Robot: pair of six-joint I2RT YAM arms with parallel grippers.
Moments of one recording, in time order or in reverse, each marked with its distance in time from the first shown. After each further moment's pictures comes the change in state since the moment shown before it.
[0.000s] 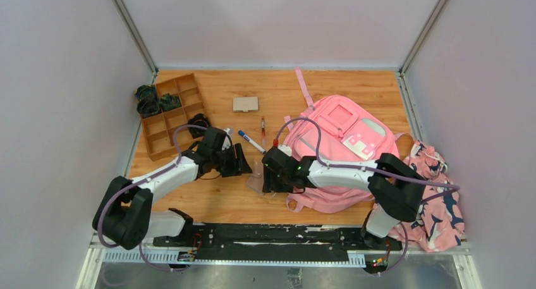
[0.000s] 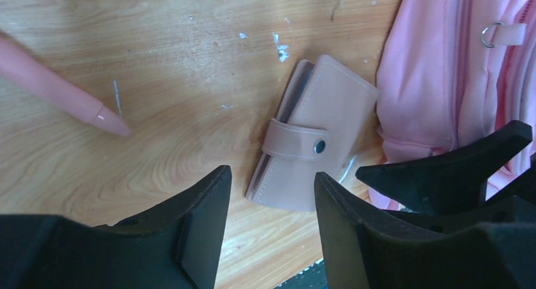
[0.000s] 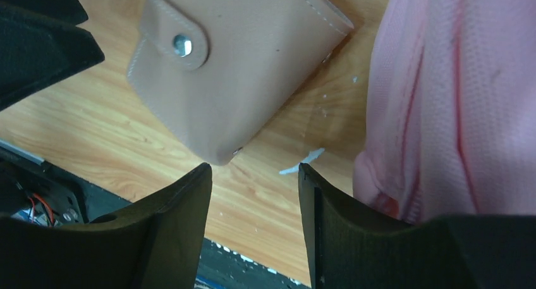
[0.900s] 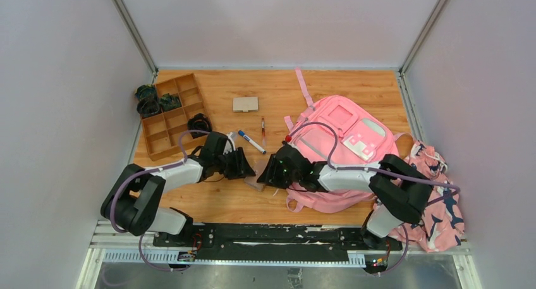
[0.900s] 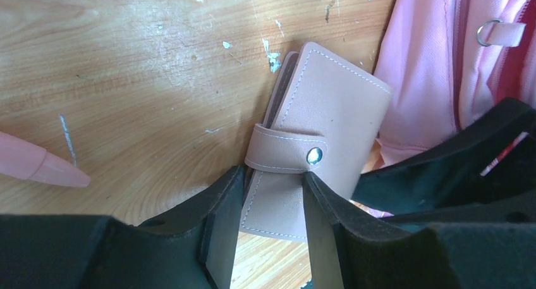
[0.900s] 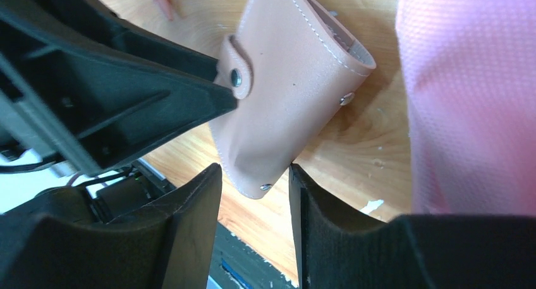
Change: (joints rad) left arm 0.002 0.147 -0.092 0.263 0.109 -0.036; right arm -0.089 0.000 -0.216 0.500 -0.130 0.209
